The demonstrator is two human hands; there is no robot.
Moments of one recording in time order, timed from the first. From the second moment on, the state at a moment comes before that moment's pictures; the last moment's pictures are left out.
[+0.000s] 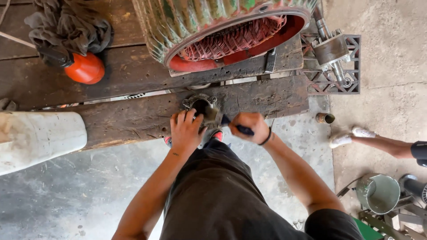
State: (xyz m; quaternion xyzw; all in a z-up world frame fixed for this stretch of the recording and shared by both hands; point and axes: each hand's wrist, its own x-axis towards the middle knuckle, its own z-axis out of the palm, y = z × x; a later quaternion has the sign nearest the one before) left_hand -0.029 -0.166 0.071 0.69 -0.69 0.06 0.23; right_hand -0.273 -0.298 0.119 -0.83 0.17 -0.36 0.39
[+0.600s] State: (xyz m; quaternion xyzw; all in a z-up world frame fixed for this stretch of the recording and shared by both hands) left_hand -0.021 -0.160 0.060 0.62 -0.74 0.06 0.26; right_hand -0.284 -0.285 0.106 -0.76 0.33 -0.40 0.39
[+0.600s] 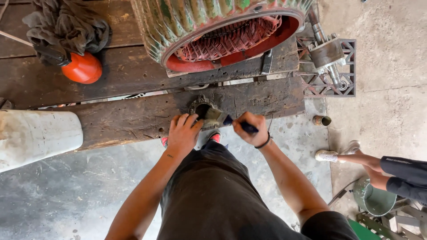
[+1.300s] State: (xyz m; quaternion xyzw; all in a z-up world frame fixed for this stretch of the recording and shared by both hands) left_hand -0.003 -0.166 0.050 0.57 -0.77 0.07 0.28; right_hand -0.274 -0.249 0.164 -0.80 0.38 -0.36 0.30
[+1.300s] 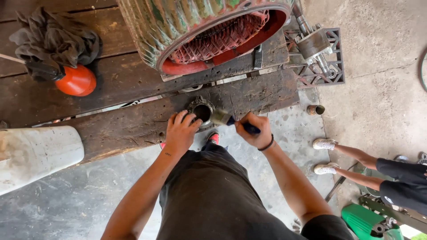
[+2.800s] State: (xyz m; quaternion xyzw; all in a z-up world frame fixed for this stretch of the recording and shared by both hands) left_hand 0.001 -0.170 0.095 0.65 -0.71 -0.05 0.27; right_hand -0.269 -0.229 0.130 -0.79 0.26 -0.42 0.35
